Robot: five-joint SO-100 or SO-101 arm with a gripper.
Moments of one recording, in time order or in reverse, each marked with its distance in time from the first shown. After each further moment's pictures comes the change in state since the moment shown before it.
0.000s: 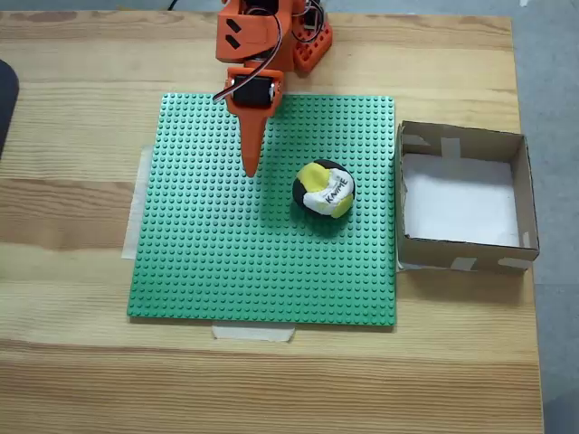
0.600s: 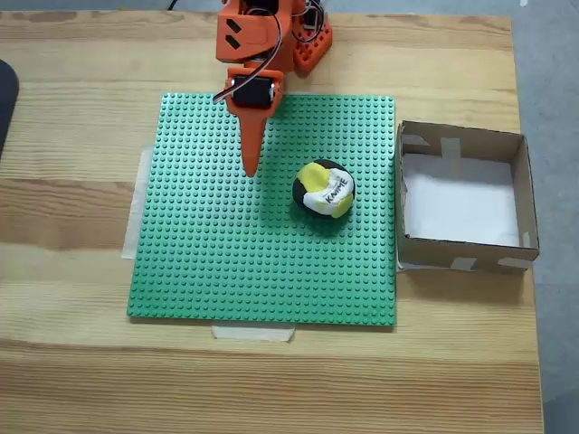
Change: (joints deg) arm 0.0 -0.3 0.0 -0.4 -0.4
